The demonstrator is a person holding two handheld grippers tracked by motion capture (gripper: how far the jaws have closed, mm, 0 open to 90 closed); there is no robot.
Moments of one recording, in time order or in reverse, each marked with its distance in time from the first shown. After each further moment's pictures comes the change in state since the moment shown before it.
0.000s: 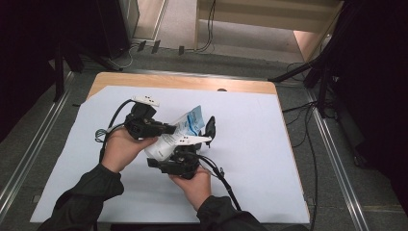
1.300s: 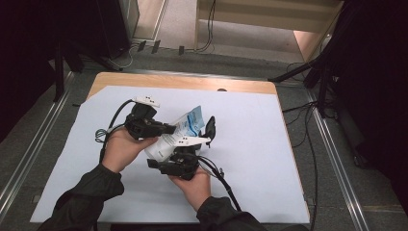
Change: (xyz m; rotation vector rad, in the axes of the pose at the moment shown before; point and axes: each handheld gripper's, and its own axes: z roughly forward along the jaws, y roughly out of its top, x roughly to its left) left arm -0.001 0.000 0.001 -0.005 0.012 0.017; right arm 0.001 -0.001 0.001 0.007 -0.025 -0.018
